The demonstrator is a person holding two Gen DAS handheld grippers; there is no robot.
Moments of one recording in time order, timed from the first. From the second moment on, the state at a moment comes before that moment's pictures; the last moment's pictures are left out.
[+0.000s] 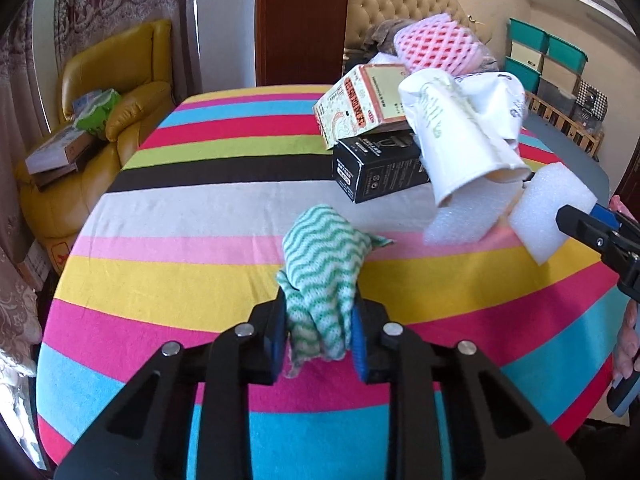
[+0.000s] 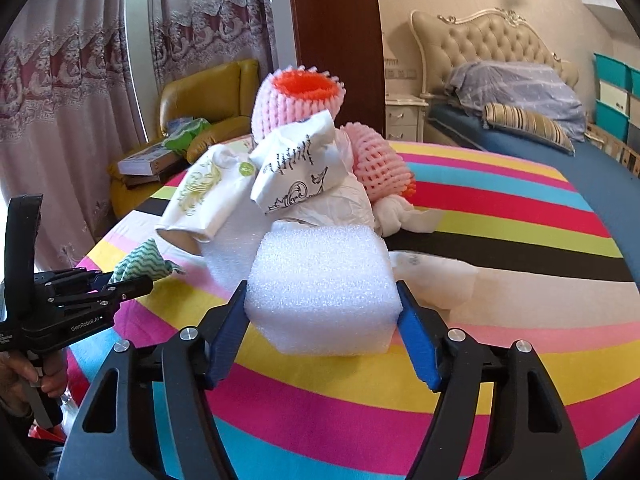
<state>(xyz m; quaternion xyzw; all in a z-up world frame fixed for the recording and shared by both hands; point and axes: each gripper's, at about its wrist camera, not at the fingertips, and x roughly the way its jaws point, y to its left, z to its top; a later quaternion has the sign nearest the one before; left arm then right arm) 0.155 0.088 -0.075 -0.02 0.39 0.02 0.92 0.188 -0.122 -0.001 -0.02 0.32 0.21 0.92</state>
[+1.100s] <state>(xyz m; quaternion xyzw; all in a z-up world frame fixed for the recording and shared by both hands) 0.095 -0.024 -0.032 0.02 0.27 -0.10 0.96 0.113 -0.197 0.022 0.00 0.26 0.16 0.95</state>
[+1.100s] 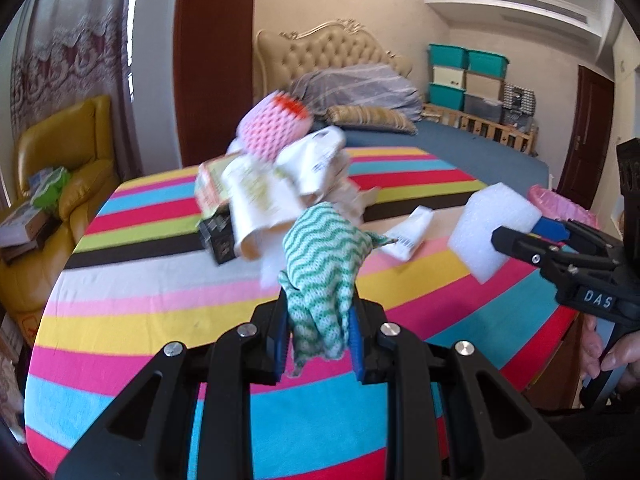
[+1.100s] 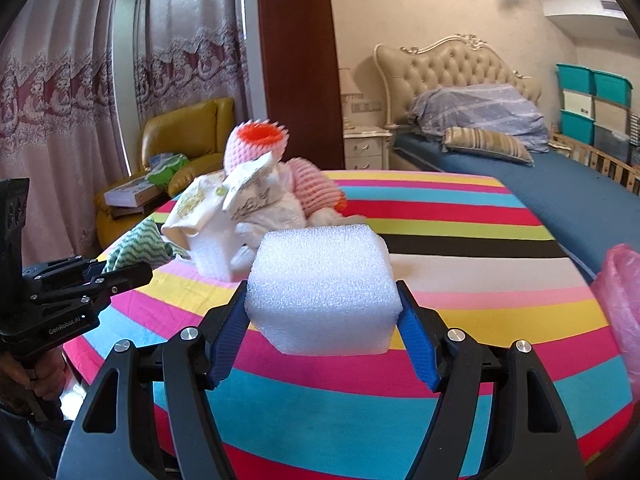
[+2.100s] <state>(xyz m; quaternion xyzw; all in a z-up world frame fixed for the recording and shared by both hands) 0.191 -0.328 0.000 0.06 0.23 -0.38 0.89 0.100 -0.453 0.041 0.06 0.20 -0.08 0.97</state>
